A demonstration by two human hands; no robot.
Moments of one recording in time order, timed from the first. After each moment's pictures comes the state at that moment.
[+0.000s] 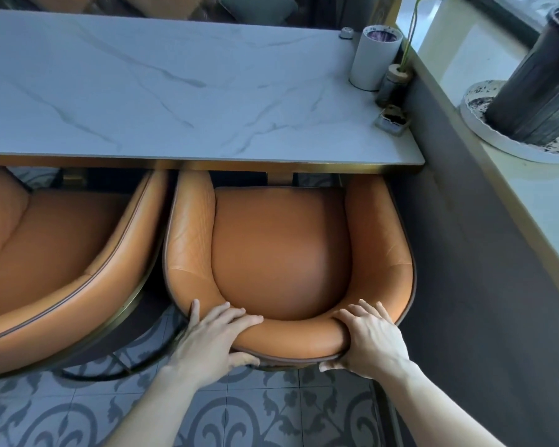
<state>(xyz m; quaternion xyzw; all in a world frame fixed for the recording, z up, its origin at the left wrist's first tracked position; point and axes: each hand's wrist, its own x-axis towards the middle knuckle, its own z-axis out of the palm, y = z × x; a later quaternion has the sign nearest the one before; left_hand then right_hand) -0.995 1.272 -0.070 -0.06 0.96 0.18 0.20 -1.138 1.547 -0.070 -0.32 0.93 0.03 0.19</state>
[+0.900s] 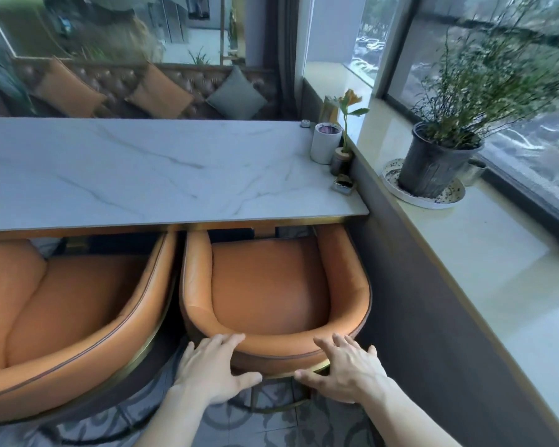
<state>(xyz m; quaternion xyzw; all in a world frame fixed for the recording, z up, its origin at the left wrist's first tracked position) -0.922 1.296 0.068 -0.14 0.95 0.17 0.20 -1.021 1.547 0.077 -0.21 0.94 -0.01 0.28</state>
